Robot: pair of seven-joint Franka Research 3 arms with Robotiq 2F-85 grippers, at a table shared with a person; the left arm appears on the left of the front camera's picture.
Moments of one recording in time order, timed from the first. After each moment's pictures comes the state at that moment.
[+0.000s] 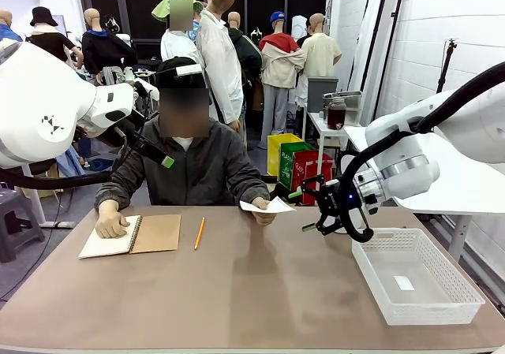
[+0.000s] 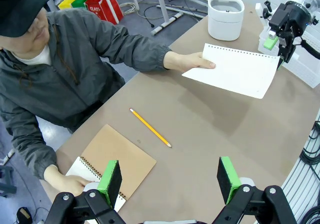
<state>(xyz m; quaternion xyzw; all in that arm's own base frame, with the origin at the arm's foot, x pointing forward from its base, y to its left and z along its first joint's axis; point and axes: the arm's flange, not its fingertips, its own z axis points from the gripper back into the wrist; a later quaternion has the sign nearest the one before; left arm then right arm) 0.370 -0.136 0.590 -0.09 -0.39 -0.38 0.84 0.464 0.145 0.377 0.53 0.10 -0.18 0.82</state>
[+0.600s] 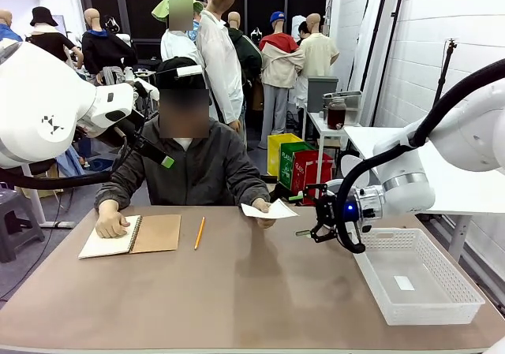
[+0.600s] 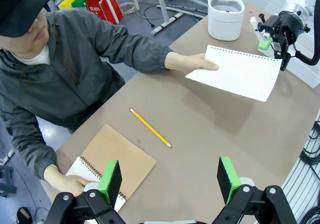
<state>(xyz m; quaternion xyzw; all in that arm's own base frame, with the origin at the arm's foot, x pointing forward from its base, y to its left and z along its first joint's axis) 0.370 -0.136 0.590 -0.09 -0.39 -0.38 0.84 0.475 0.140 0.335 0.61 0.17 -0.21 0.75</state>
